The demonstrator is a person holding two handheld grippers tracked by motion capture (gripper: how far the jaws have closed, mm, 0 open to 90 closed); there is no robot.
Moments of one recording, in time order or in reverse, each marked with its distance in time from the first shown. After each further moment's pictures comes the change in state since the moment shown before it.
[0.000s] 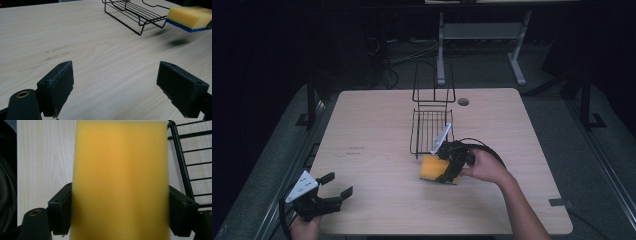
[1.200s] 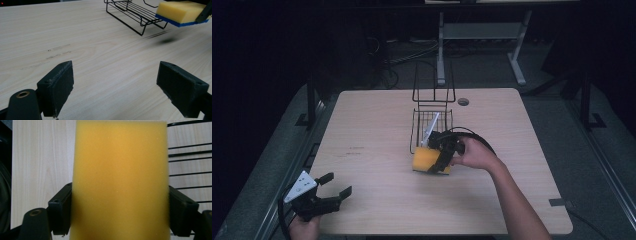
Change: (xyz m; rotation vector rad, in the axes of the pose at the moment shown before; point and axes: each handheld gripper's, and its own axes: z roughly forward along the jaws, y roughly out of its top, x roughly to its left) left arm 0.001 0.000 0.000 -0.003 0.007 -0.009; right arm -0.023 0.033 0.000 0.026 0.026 -0.035
